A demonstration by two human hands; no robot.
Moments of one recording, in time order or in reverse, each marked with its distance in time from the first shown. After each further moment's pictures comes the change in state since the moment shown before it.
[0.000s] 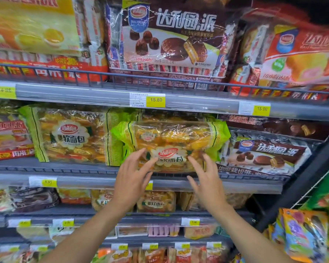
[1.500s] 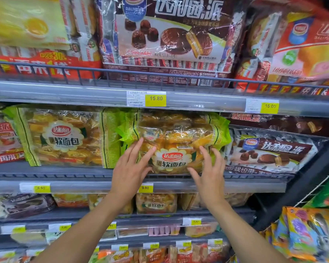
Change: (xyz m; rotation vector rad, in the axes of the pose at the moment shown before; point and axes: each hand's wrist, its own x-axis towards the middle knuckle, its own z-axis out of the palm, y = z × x) left_hand 0.024 -0.032 0.026 0.147 -0.007 0.051; right_hand 0.026 -0.006 0.018 0.143 0.212 0.184
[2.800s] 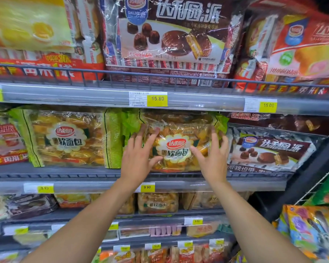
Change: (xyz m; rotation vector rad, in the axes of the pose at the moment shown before) left_hand 0.044 0.016 -0.021 -0.074 -0.122 -0.183; right_hand 0.047 -0.010 -0.011 0.130 0.019 0.201
